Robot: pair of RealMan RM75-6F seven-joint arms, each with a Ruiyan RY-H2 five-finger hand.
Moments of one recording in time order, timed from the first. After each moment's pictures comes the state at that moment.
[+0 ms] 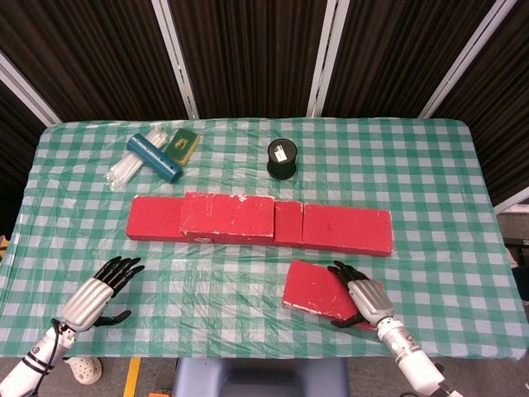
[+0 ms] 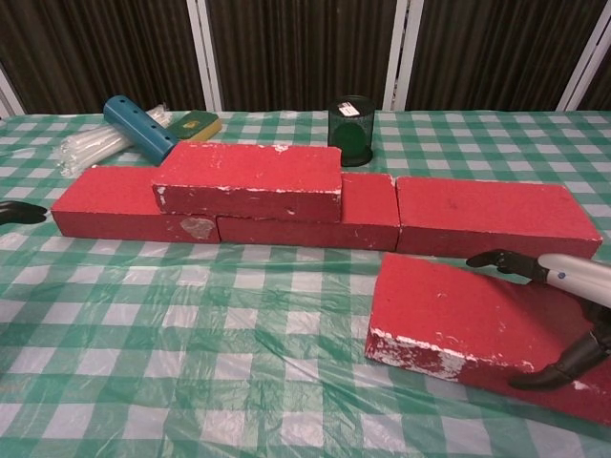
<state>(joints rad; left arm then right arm) -0.35 -1.39 0.21 -1.09 1.76 1.47 -0.41 0.36 -1.40 0.01 -1.73 -1.24 0.97 -0.16</state>
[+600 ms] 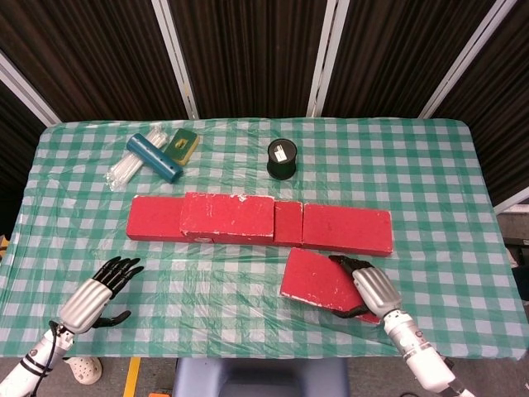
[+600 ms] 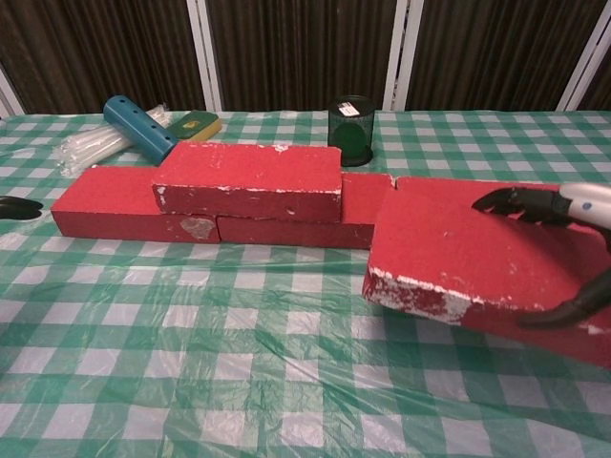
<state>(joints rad) -0.33 -1.39 0.20 -1.08 1.79 1.50 -0.40 0.37 -1.28 0.05 -1.84 -1.34 1.06 -0.13</state>
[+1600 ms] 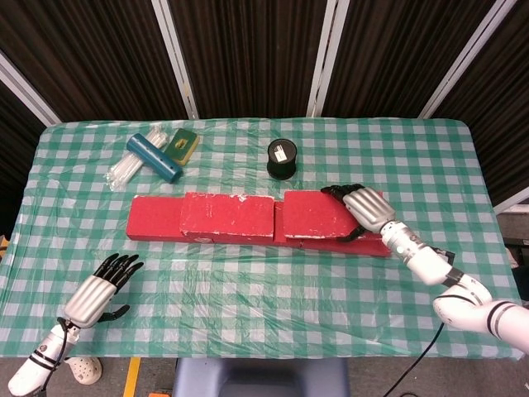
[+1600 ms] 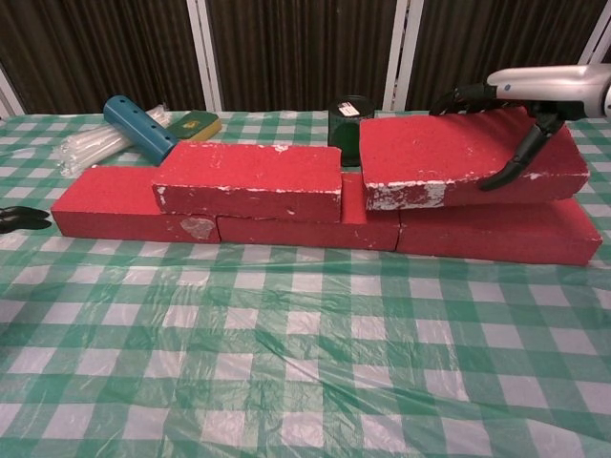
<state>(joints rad) -0.32 -1.45 0.15 -1.04 1.74 1.42 -0.27 0.78 -1.27 0.16 -1.27 -1.55 0.74 0.33</state>
